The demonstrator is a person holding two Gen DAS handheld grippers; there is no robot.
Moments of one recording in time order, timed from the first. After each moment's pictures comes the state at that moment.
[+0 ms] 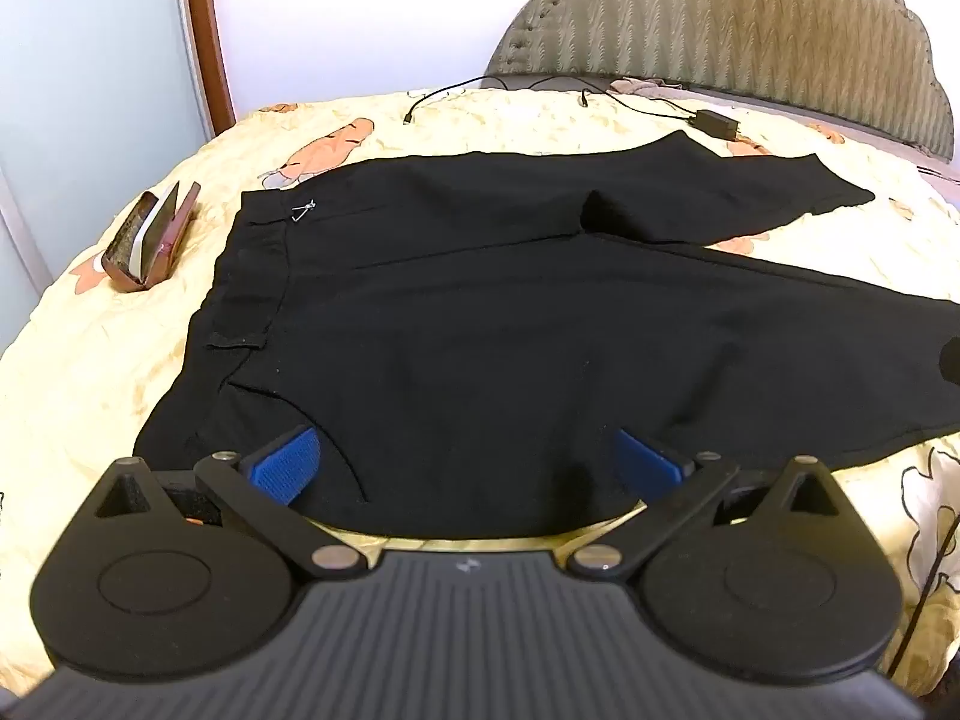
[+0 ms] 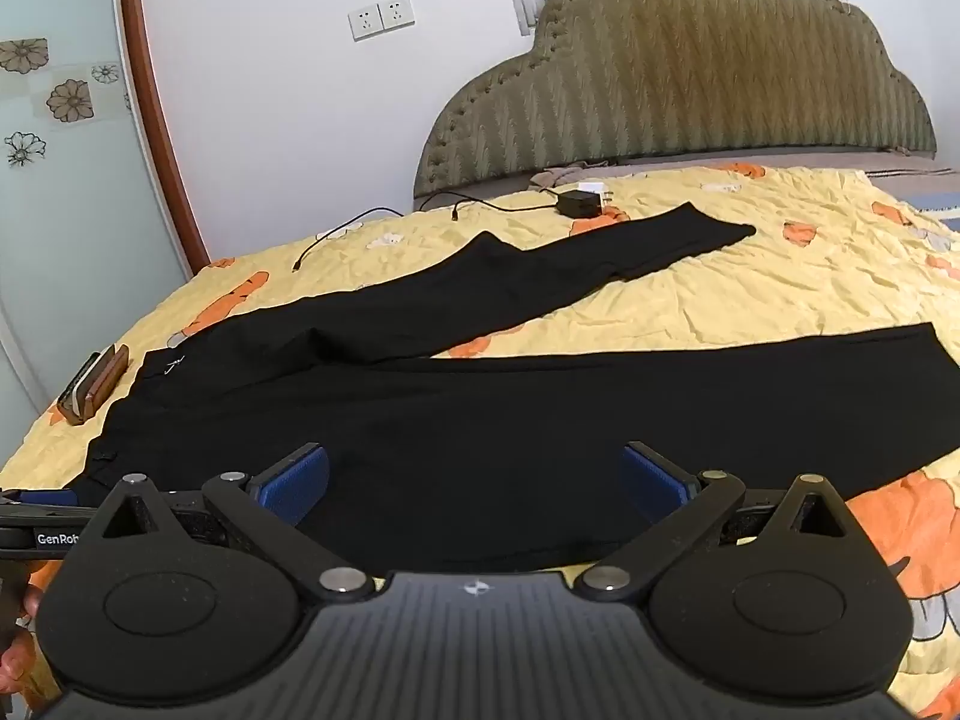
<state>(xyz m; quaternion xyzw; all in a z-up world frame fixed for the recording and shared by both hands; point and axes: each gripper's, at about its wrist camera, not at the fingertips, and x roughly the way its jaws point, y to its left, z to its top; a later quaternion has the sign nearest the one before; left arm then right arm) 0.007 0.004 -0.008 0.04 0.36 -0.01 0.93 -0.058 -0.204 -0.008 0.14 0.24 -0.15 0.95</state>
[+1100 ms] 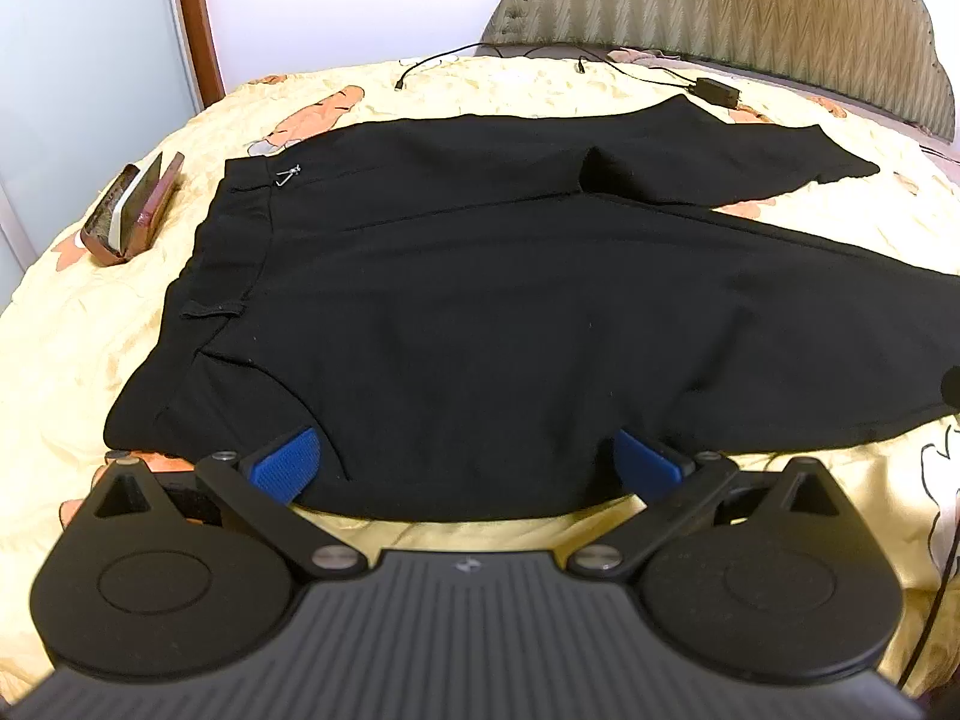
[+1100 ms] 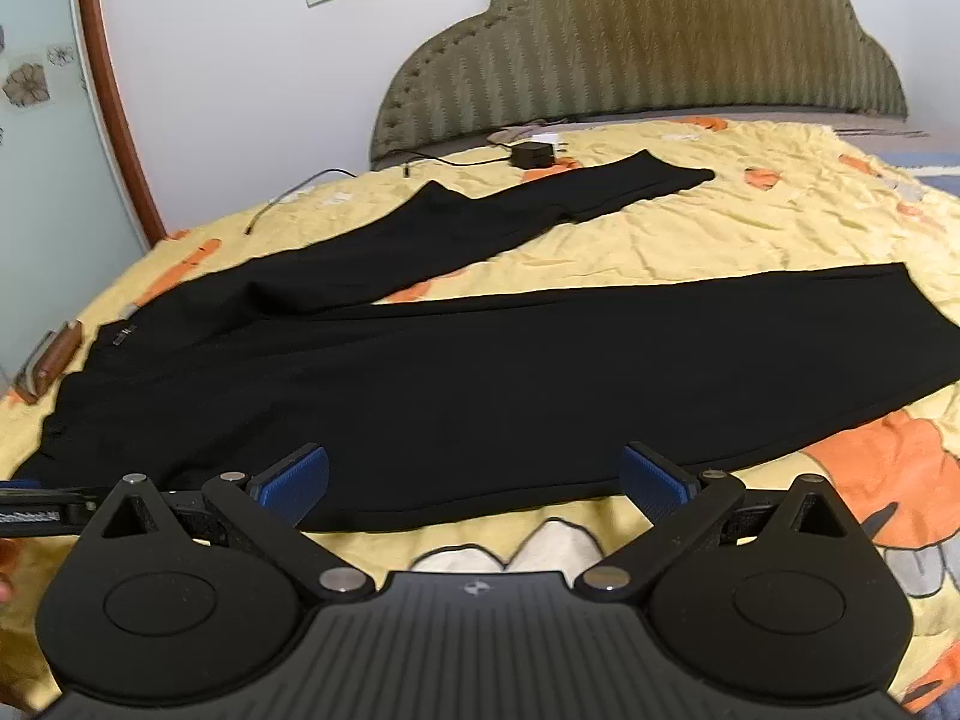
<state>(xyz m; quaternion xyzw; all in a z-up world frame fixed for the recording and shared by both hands) 0.019 0.006 -0.028 0.04 0.38 -0.02 0.92 -0.059 -0.220 -0.039 0.14 0.27 -0.19 0.93</state>
